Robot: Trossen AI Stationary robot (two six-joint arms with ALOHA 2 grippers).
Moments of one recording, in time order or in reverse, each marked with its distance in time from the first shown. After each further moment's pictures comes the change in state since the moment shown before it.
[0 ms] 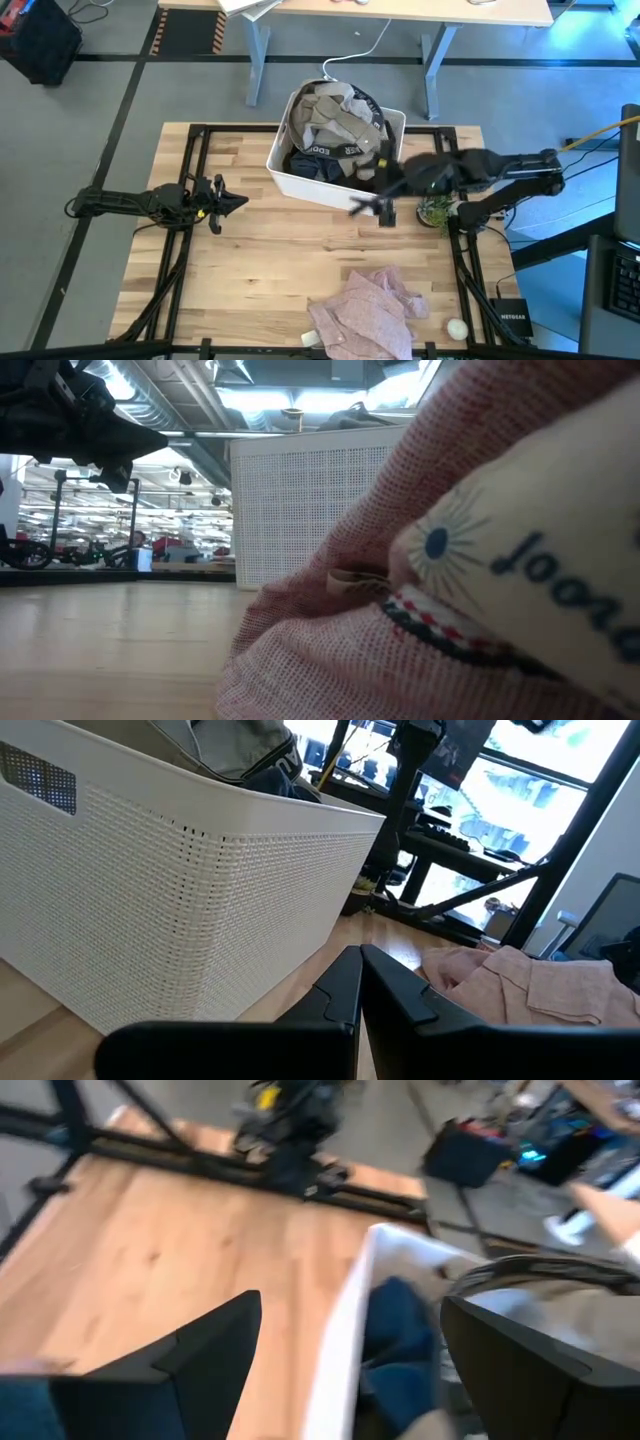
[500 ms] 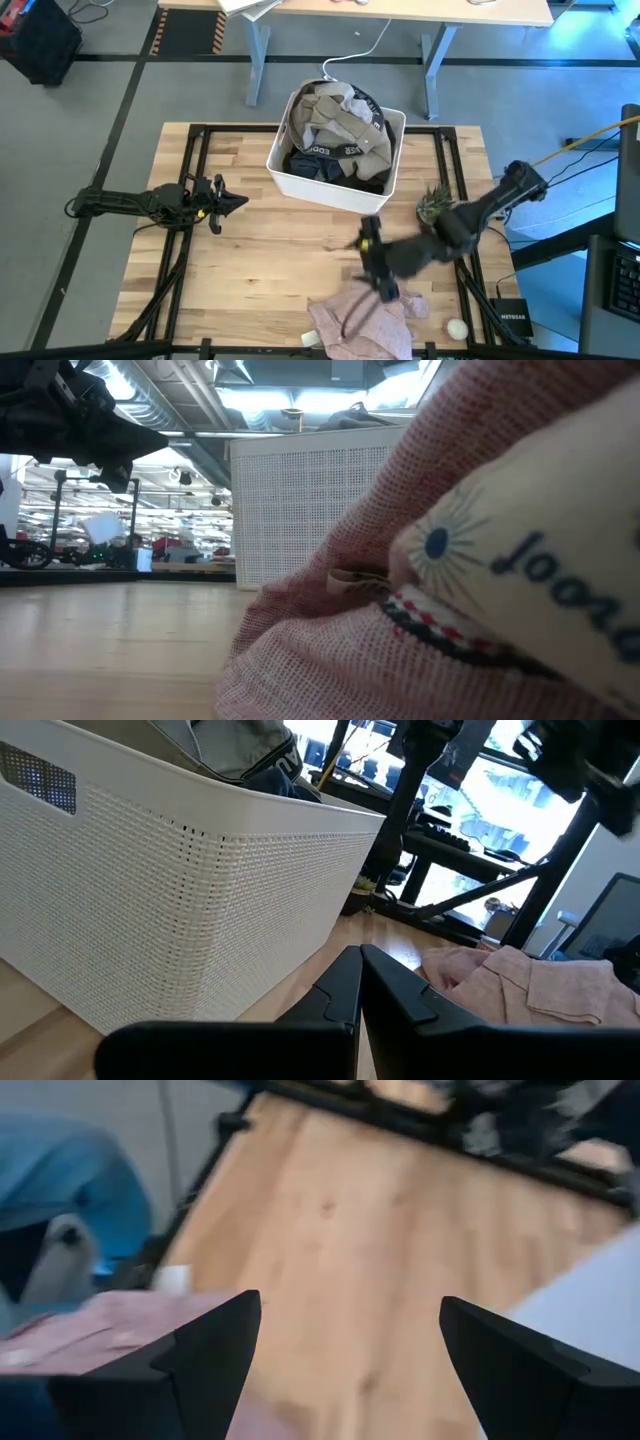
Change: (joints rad) left arm 0.000 0.000 0.000 0.000 0.000 0.000; right arm 0.351 0.205 0.000 -0.014 -0.001 0.226
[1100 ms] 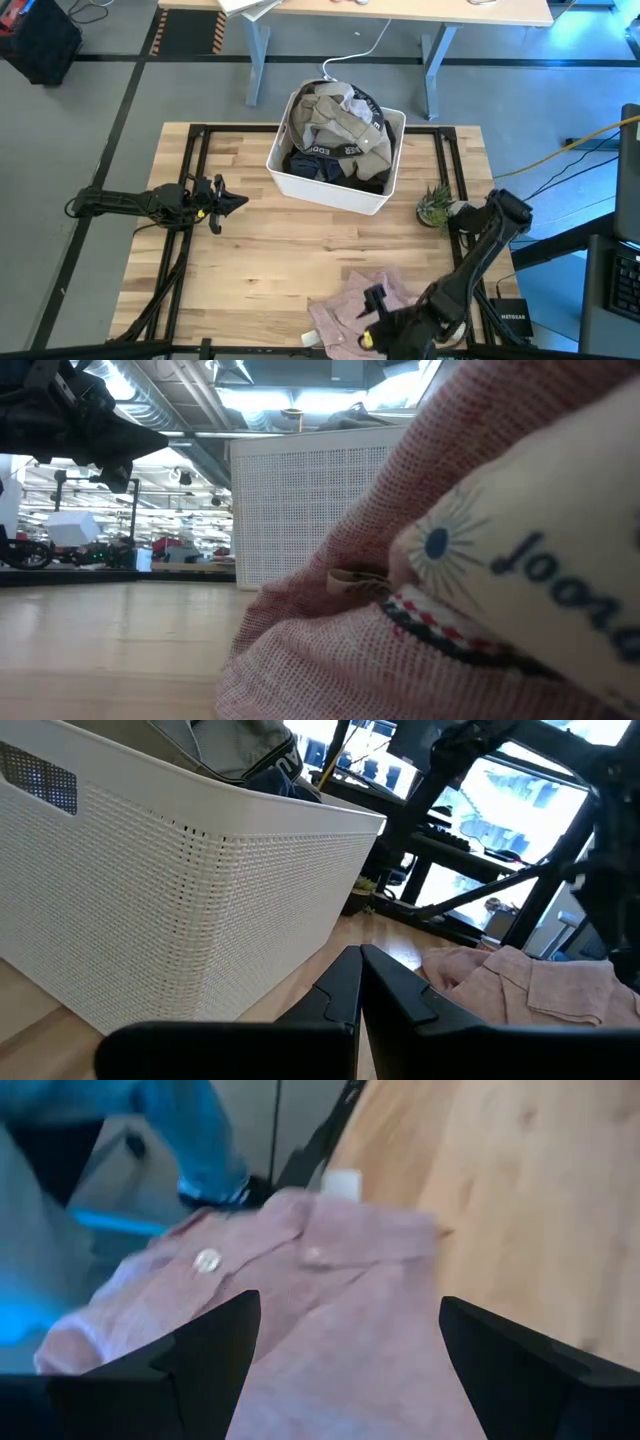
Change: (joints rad) left arm 0.000 0.000 0.000 0.000 0.000 0.000; right arm 0.293 0.286 0.000 0.038 -0.010 0.240
